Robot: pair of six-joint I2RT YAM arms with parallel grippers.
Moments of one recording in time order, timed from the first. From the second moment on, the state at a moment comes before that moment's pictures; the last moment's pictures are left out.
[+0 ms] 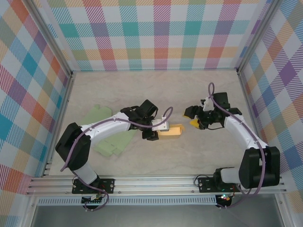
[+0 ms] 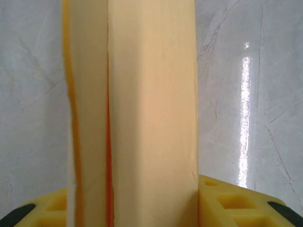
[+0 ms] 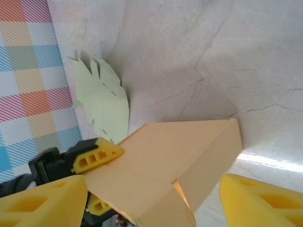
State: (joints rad) left arm -0.78 1.66 1.20 -0.64 0.27 0.68; right arm 0.11 1.30 0.89 -0.63 -0.76 0.59
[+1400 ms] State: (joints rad) left arm -0.77 1.73 1.25 -0.62 0.19 0.63; right arm 0.43 1.31 0.99 -0.71 -0.28 0.27
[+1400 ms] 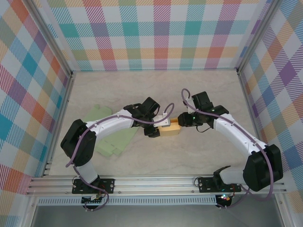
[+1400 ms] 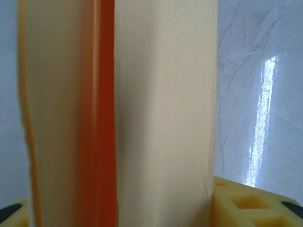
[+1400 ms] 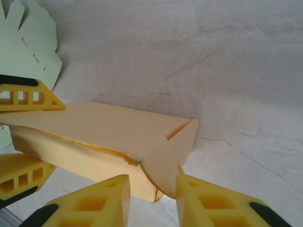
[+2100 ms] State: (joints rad) left arm -0.77 1.74 1.26 -0.62 0.17 0.61; right arm 0.47 1.35 1.00 -0.69 -0.21 0.33
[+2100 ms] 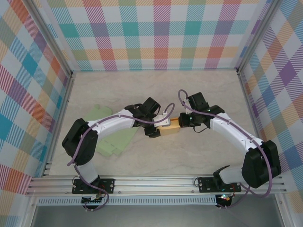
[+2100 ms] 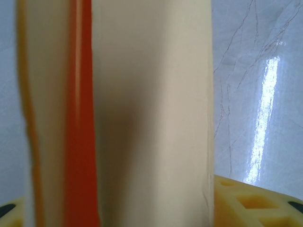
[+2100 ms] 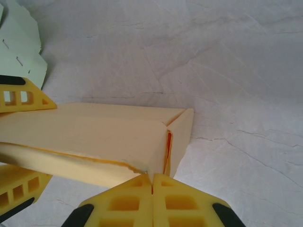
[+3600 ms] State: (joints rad) left arm -0.78 1.29 1.03 -0.53 -0.09 -0.14; right arm 0.50 1.41 1.08 -0.76 -0.13 0.33
